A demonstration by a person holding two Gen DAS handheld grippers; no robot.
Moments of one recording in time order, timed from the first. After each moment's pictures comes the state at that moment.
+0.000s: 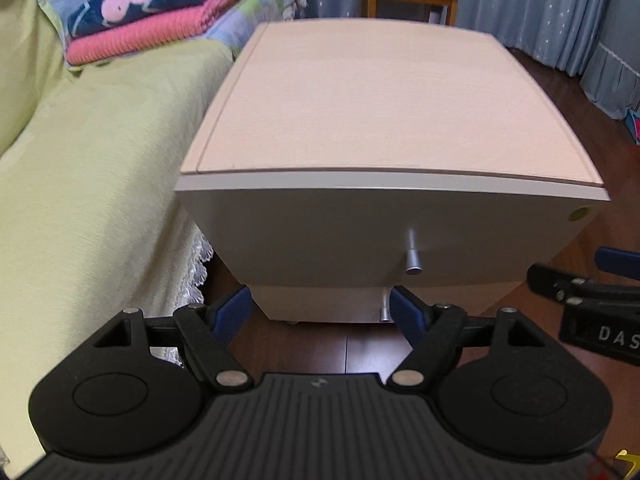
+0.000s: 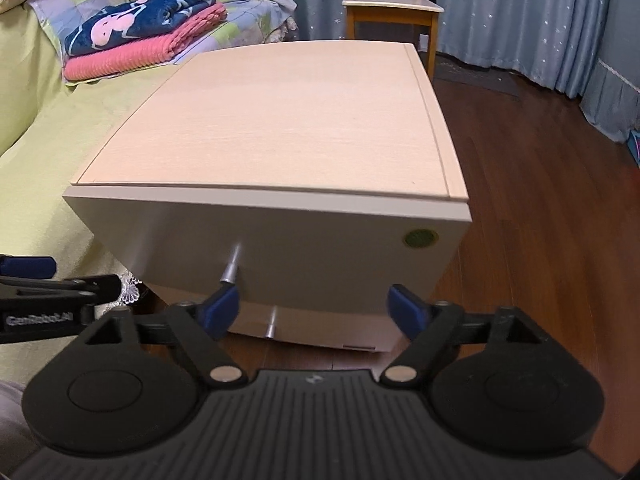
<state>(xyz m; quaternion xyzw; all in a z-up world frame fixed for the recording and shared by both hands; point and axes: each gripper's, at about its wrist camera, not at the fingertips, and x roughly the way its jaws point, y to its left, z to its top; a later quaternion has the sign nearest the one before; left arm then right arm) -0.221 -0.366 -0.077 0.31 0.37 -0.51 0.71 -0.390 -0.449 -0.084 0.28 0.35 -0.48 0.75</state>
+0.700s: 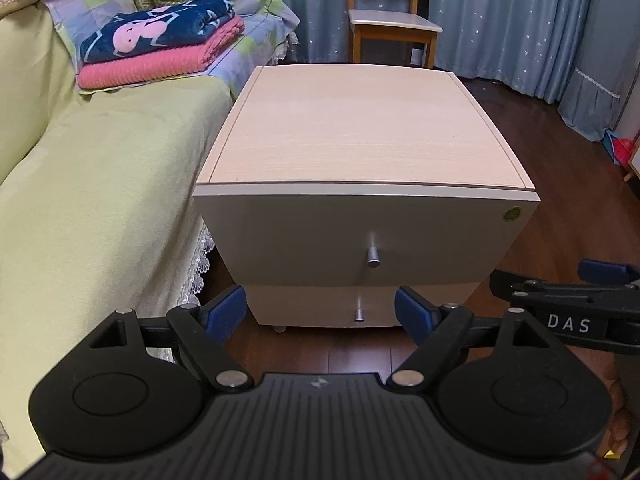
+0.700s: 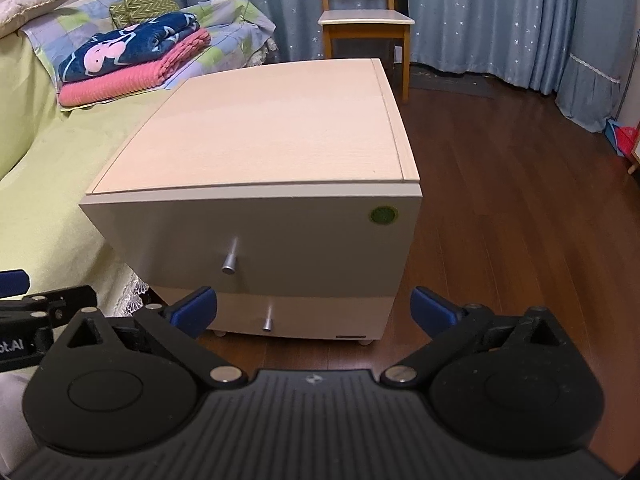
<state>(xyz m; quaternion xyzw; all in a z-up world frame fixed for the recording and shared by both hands) -0.243 -0.320 -0.035 0.27 0.35 -0.53 0.72 -0.418 -0.406 -0.063 0.28 0.32 -0.51 0.74</state>
